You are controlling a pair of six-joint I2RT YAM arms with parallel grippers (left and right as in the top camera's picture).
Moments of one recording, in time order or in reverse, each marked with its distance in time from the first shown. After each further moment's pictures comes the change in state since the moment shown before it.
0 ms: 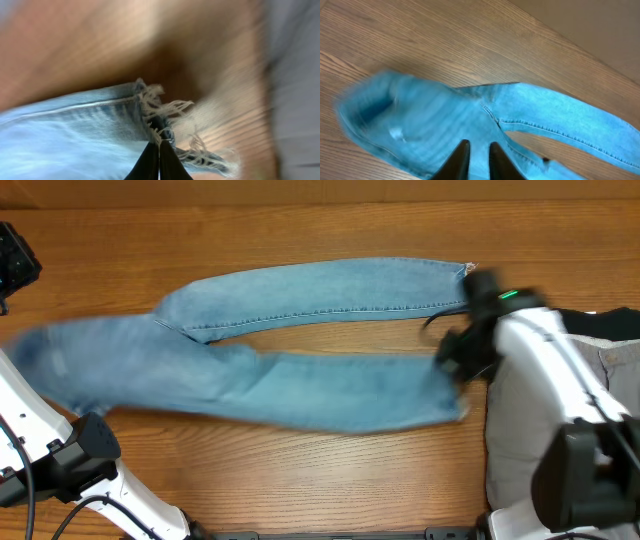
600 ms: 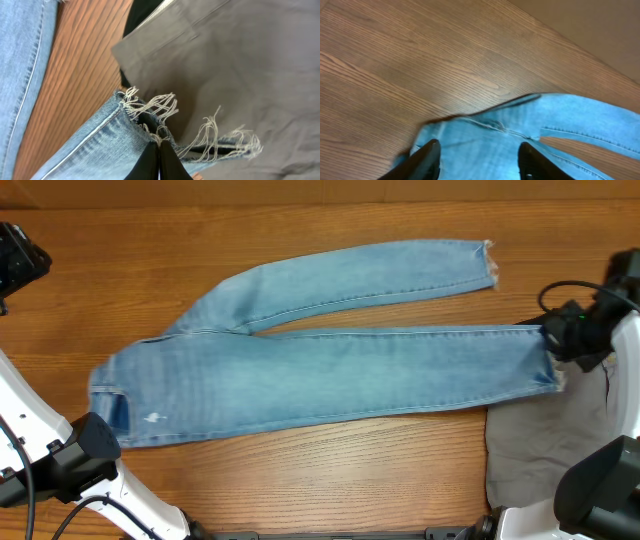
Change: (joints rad) left arm -0.003 -0.001 -0.003 0.000 0.000 0.002; right arm -0.439 -0.035 0.117 0.023 -0.003 -0.100
